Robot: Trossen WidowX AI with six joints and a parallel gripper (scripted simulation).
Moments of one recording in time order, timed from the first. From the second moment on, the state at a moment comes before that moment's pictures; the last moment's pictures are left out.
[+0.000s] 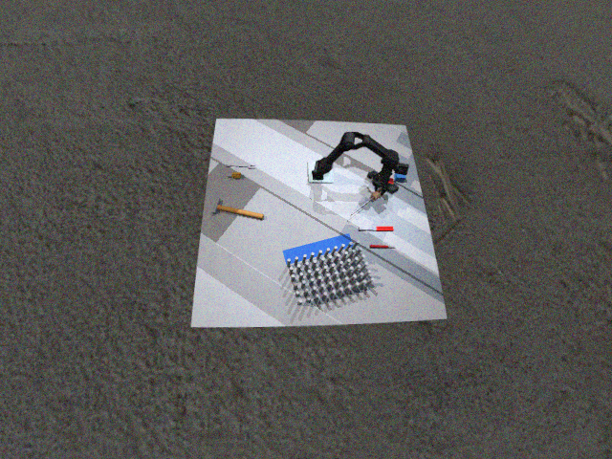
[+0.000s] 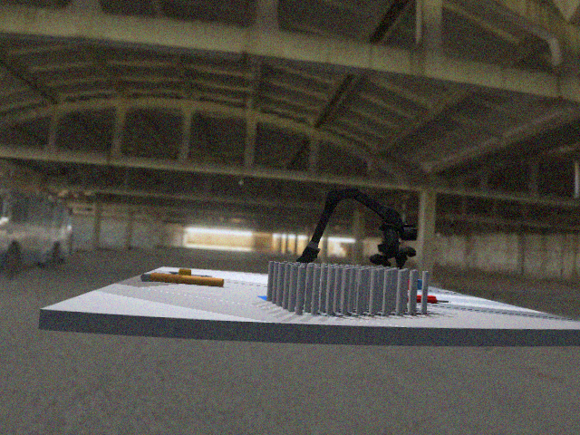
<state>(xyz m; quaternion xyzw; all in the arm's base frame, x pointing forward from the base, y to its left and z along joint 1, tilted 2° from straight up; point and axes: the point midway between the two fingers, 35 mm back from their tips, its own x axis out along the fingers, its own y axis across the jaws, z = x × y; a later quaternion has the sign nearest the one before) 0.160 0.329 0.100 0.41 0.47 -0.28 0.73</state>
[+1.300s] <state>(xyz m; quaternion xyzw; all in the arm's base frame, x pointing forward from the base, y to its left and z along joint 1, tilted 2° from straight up) 0.159 0.325 0.072 0.41 0.47 -0.28 0.73</state>
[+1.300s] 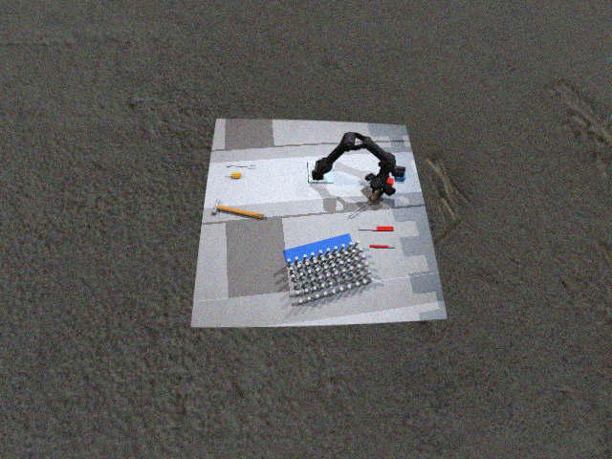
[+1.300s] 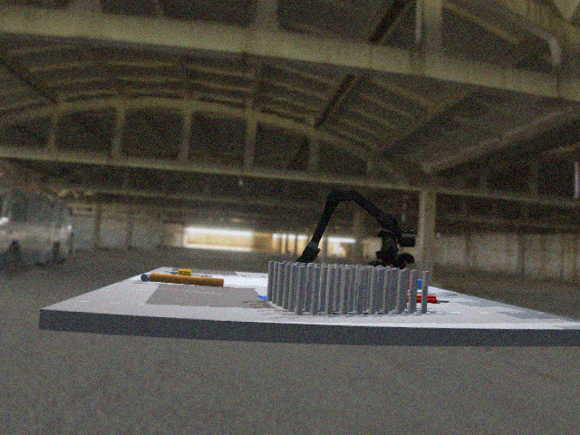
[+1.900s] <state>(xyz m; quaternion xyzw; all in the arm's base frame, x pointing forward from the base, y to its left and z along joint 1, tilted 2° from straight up) 0.159 0.323 0.061 0.41 0.47 -0.28 0.73</state>
